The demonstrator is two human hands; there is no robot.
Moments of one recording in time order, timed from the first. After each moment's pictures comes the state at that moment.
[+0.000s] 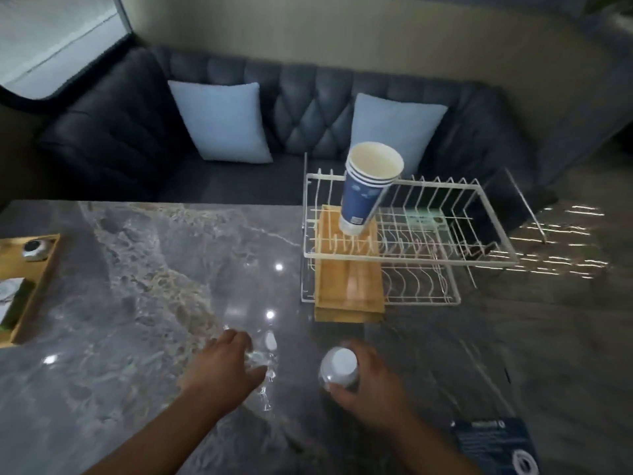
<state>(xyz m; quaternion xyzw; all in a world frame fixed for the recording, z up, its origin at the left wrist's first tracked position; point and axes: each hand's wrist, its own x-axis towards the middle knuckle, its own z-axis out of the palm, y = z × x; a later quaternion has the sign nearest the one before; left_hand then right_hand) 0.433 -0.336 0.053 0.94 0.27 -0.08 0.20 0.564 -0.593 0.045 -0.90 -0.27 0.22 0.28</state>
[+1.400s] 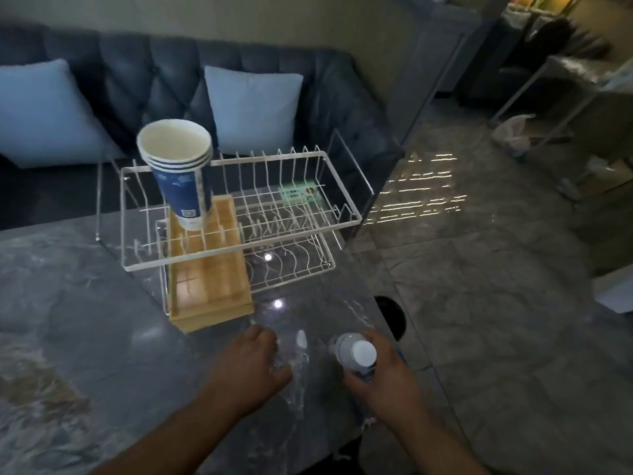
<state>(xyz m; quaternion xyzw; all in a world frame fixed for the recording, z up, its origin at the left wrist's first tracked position) 0.569 -0.527 0.044 0.97 0.02 -0.08 0.25 0.595 -0.794 0.065 -0.94 -0.04 0.12 0.31</state>
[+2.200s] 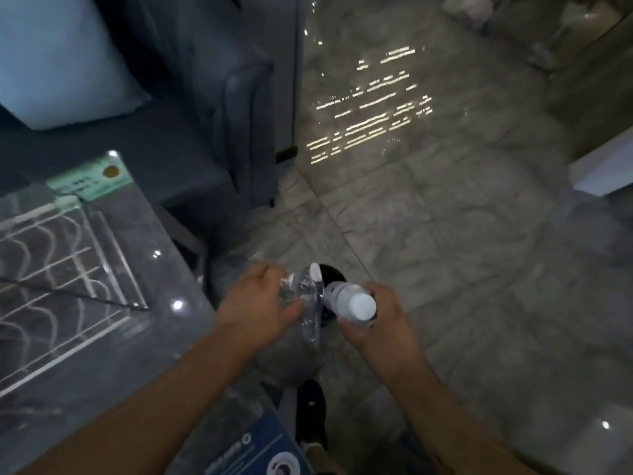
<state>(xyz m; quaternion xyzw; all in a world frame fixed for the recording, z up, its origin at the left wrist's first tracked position) 0.857 -0.835 -0.045 0.96 -0.08 -0.10 0.23 0.800 -1.068 -0.049 -0.91 0.13 0.07 0.39</state>
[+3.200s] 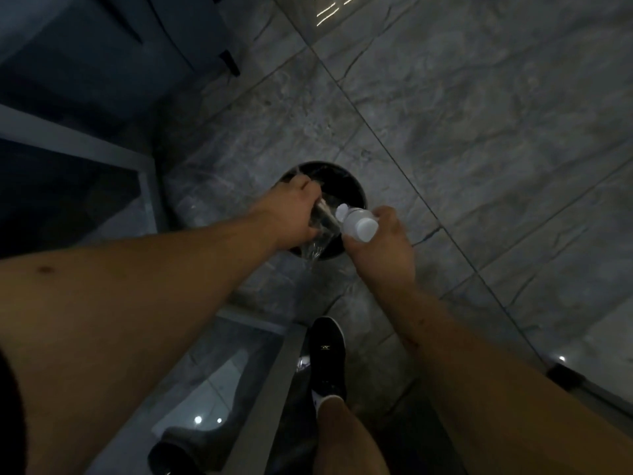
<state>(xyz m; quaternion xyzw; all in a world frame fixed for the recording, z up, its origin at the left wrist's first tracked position) 0.975 -0.958 -0.398 0.92 -0.23 -0.32 0.07 0.870 -1.120 -0.413 -0.89 0.30 0.14 0.33</state>
